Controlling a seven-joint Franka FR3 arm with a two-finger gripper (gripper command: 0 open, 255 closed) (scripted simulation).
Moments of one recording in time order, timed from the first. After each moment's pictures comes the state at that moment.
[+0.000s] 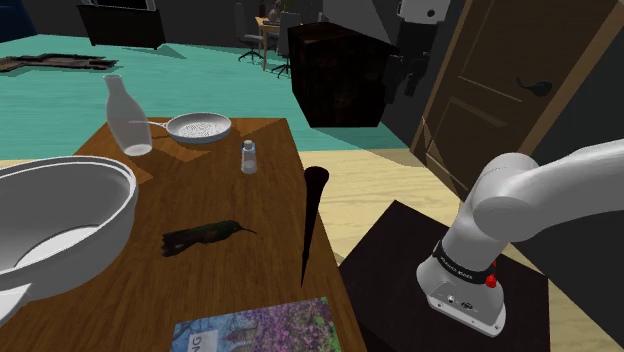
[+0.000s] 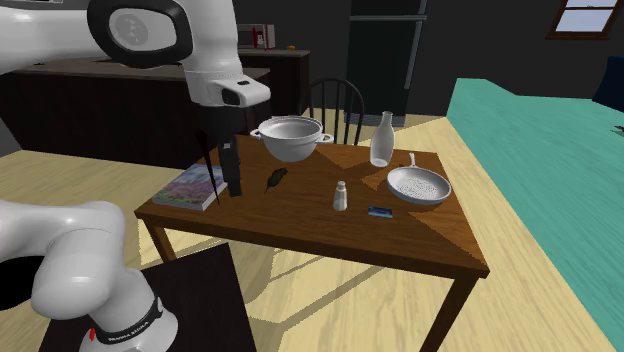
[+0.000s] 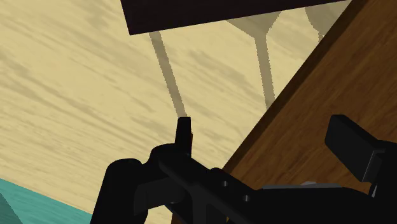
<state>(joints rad) 0.01 -0.82 -0.07 -2.37 -0.10 1.53 0.10</state>
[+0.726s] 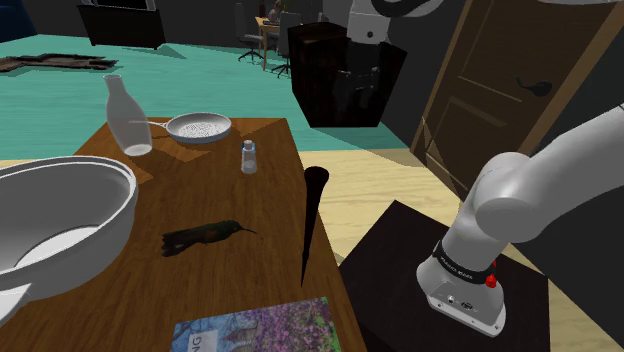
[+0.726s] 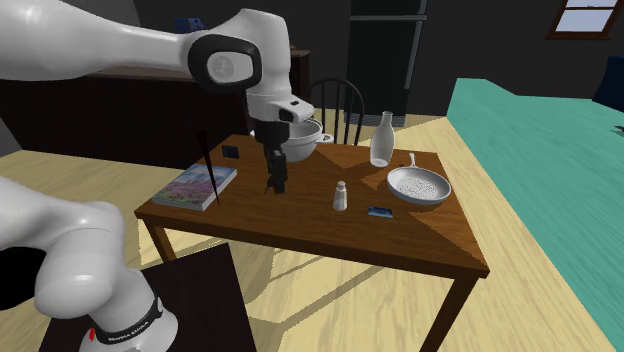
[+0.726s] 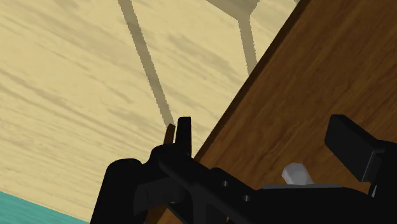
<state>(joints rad) 0.05 -0.53 -0.04 -2.31 -0.02 1.76 0.17</state>
